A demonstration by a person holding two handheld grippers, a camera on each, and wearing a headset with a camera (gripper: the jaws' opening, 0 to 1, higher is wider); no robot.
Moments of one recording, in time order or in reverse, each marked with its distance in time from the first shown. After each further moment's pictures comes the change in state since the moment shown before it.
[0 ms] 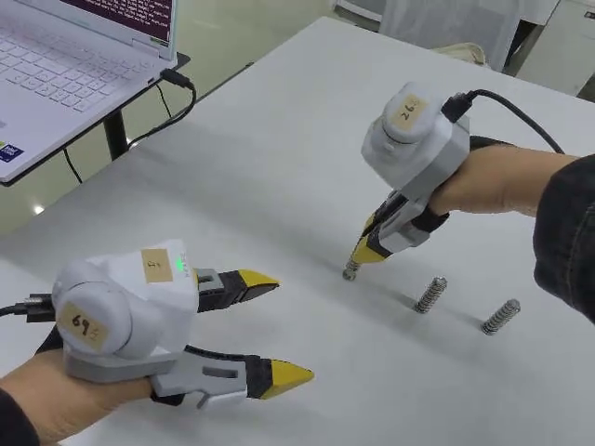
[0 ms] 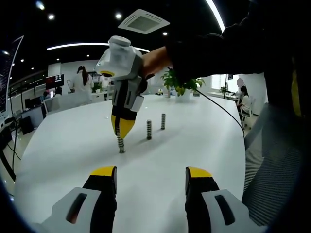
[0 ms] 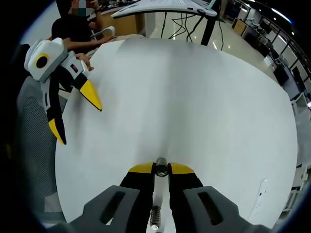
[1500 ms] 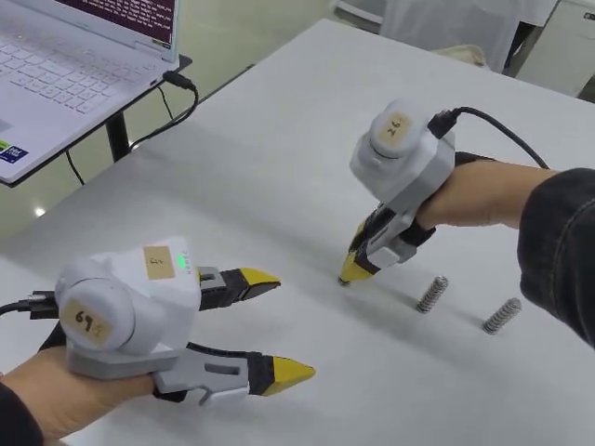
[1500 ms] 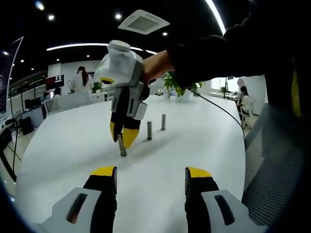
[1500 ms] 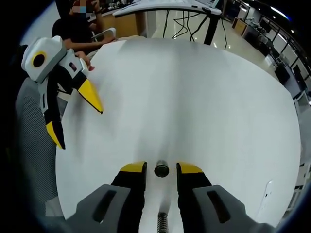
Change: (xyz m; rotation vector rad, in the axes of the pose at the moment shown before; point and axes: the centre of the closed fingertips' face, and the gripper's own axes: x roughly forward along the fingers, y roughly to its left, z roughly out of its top) left arm -0.001 0.001 0.001 0.004 -0.002 0.001; right arm 0.006 0.015 0.003 0.012 -0.026 0.014
